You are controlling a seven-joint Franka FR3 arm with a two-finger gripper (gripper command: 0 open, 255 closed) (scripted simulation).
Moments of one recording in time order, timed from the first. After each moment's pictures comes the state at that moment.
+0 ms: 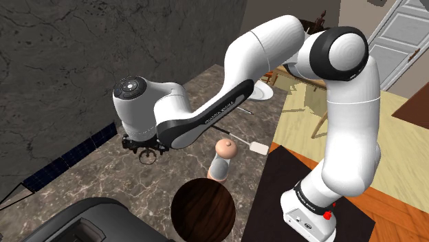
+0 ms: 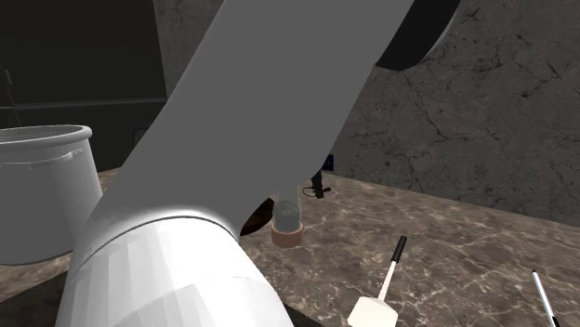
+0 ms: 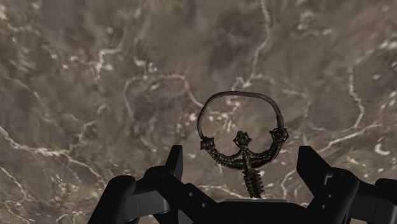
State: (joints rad) arm 0.05 0.59 0.84 -1.86 -0.82 2.15 1.91
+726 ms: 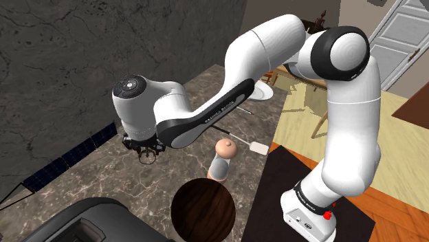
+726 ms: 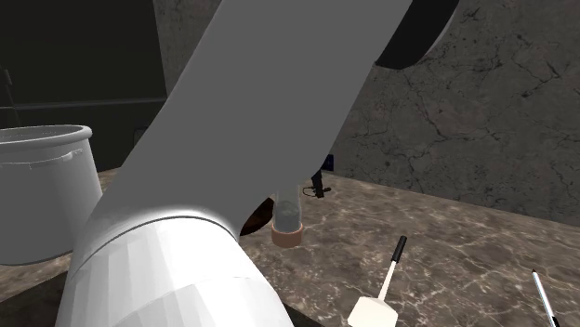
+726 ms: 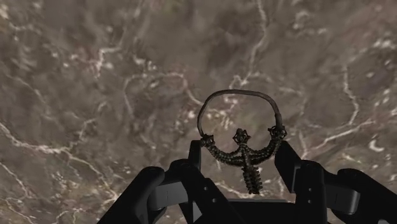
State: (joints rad) arm 0.05 0.59 0.85 -1.85 -0.82 2.15 1.91
